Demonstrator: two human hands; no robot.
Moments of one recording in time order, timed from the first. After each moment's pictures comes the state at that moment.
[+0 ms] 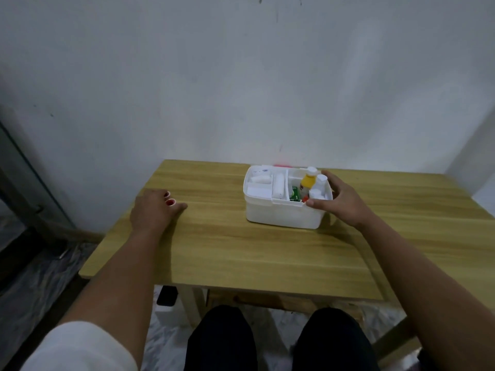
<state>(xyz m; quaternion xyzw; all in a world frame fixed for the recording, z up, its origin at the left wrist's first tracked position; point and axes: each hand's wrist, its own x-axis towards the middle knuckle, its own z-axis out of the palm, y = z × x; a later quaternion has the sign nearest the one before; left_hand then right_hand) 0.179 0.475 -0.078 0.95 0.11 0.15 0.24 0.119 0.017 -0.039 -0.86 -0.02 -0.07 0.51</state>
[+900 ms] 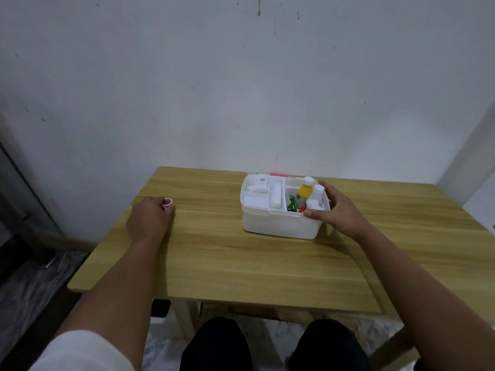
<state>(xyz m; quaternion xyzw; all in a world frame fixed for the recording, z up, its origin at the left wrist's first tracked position) 0.185 0.470 -0.086 0.94 0.13 0.22 0.22 0.120 0.017 -0.040 -0.87 -0.01 -0.06 0.50</state>
